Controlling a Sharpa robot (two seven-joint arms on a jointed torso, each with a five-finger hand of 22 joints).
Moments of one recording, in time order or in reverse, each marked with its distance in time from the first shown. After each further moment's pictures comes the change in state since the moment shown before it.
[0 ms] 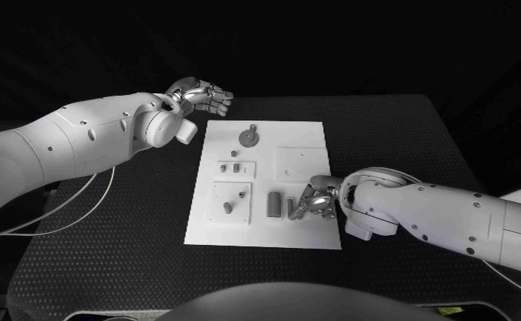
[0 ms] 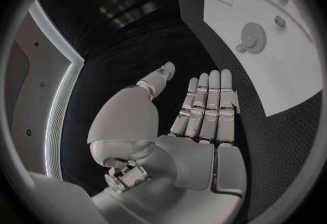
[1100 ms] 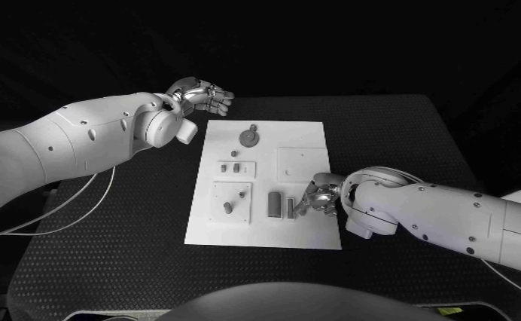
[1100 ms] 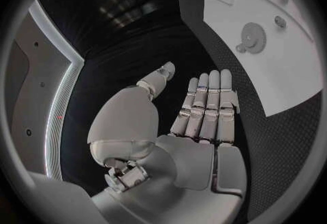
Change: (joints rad) left arm 0.000 -0.001 0.000 0.001 0.000 0.000 0.000; left_hand 0.000 0.000 0.000 0.000 0.000 0.000 0.000 0.000 -0.001 -0.004 -0.004 0.000 -0.001 0.000 0.000 0.000 0.002 0.008 0.000 0.000 0.000 0.000; right arm -0.001 -0.002 0.001 -0.009 -0.011 -0.043 -0.025; right_hand 0.013 0.166 -0.027 -0.055 0.000 0.010 -0.010 0.000 0.000 0.011 -0.004 0.005 0.009 0.010 -0.001 0.005 0.010 0.000 0.001 0.002 0.004 0.002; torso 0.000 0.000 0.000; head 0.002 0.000
